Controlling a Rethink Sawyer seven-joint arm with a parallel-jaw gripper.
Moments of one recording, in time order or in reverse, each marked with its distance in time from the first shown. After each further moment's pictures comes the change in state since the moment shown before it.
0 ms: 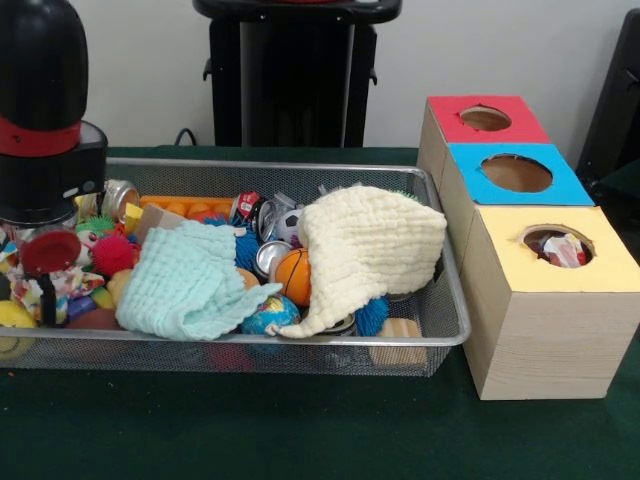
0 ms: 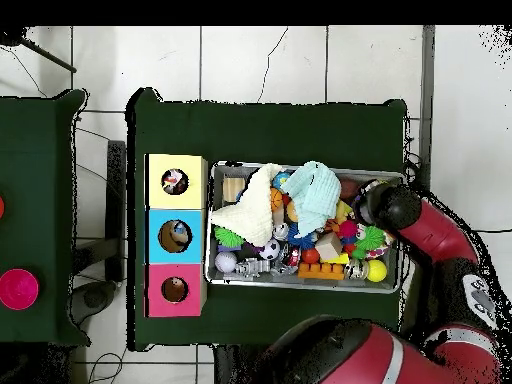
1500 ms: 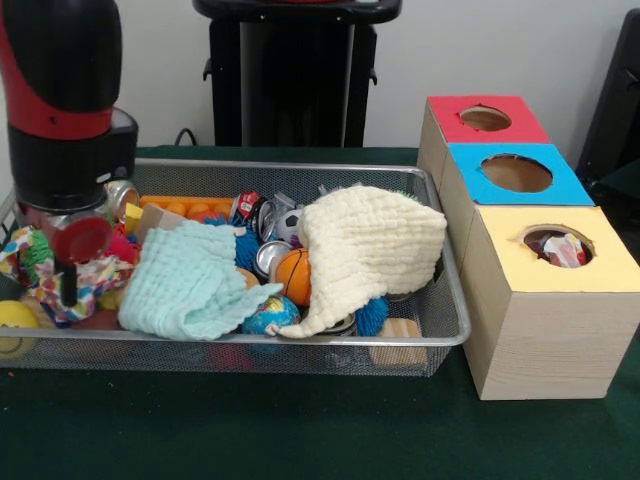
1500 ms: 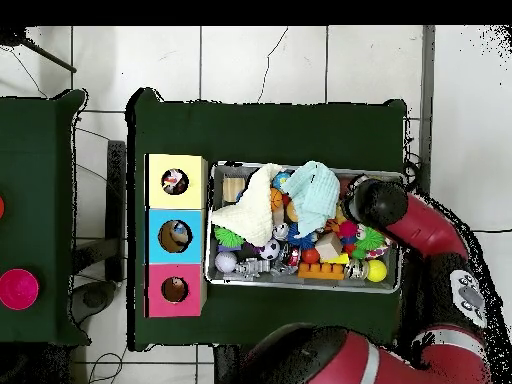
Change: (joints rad) arm 0.094 -0.069 -0.016 0.027 -0.010 0.044 0.000
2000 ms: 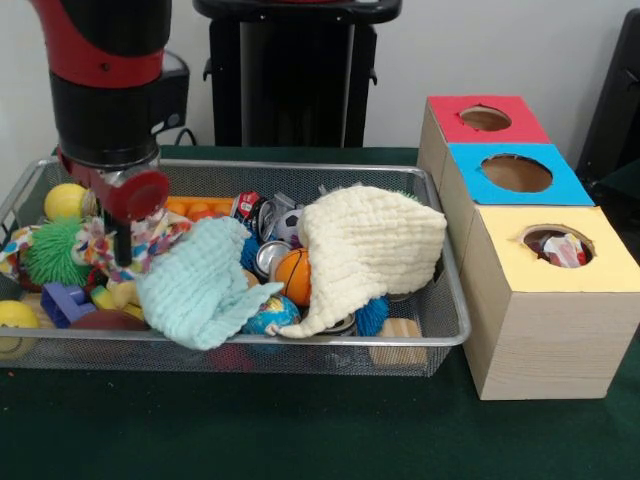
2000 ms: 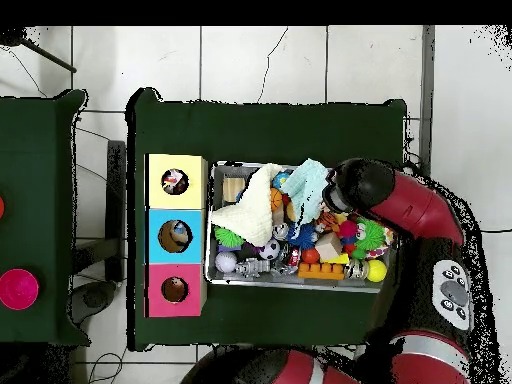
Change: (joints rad) arm 0.099 -0.069 -0.056 -0.053 0.028 0.266 0.000
